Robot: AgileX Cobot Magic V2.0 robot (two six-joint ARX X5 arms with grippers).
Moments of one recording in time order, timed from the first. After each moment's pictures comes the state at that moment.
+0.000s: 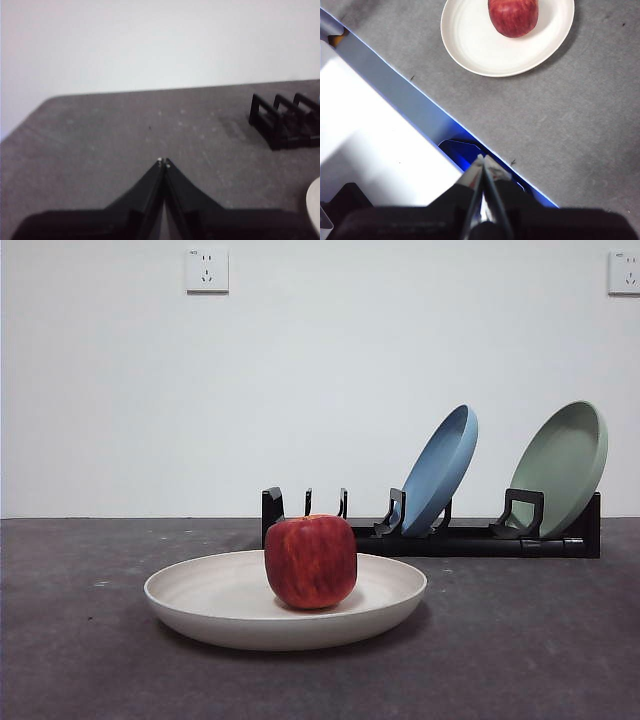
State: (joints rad) left arm 0.02 0.10 0.18 -0.16 0.03 0.02; right arm 0.73 0.76 0.94 -1.08 -0.18 0.10
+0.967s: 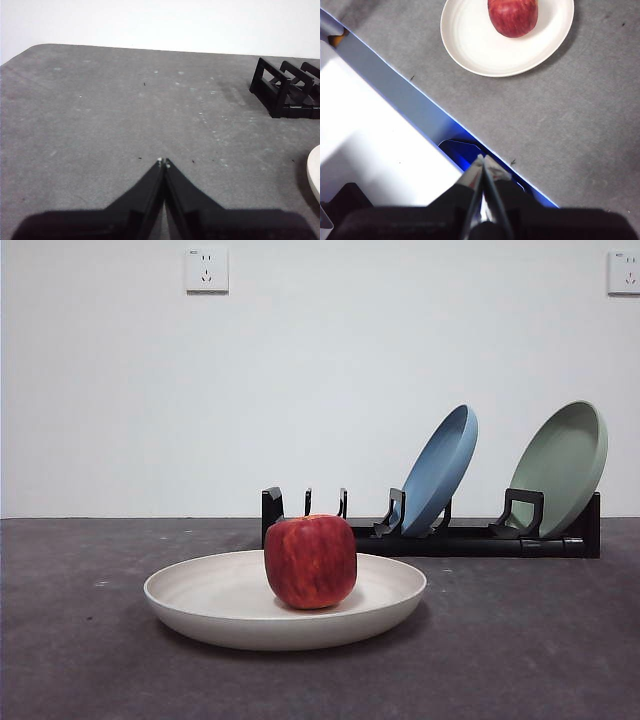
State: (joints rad) left arm 0.02 0.00 0.02 -0.18 0.03 -0.08; right arm 0.73 0.76 0.94 -1.08 -0.18 0.10
